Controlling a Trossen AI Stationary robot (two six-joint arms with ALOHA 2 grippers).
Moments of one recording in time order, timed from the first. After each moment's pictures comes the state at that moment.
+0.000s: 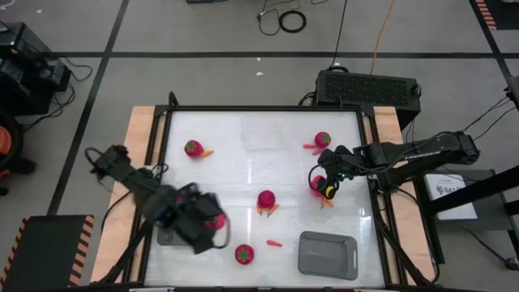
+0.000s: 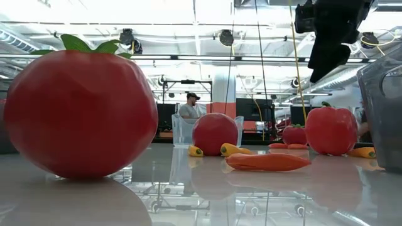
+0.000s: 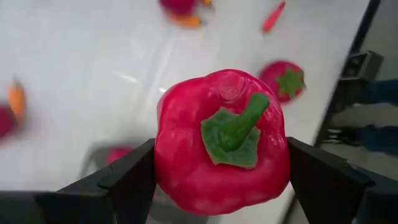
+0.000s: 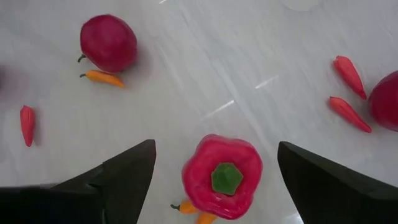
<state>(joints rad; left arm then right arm) -0.63 1.72 1.92 -1.56 -0.21 -1.00 0.12 1.09 0.90 -0.87 0.18 0.65</state>
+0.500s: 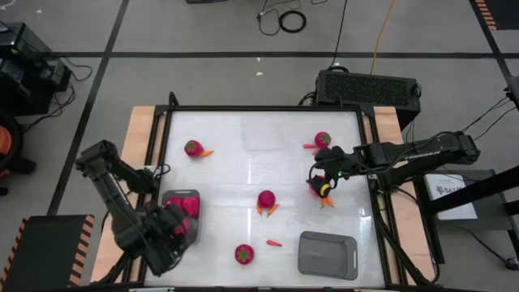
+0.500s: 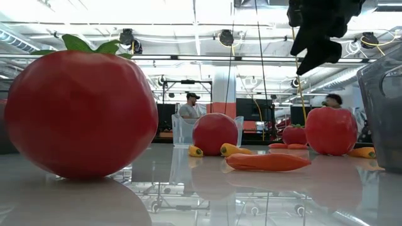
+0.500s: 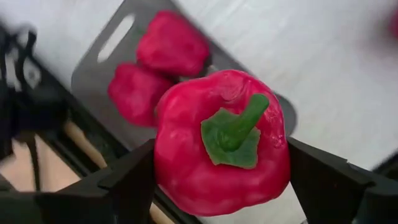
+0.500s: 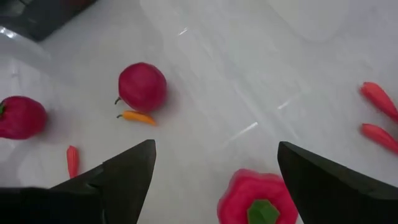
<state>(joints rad) -0.93 1.58 1.45 -1.56 -0.18 -1.74 0.12 1.09 0.90 -0.73 0.18 0.72</state>
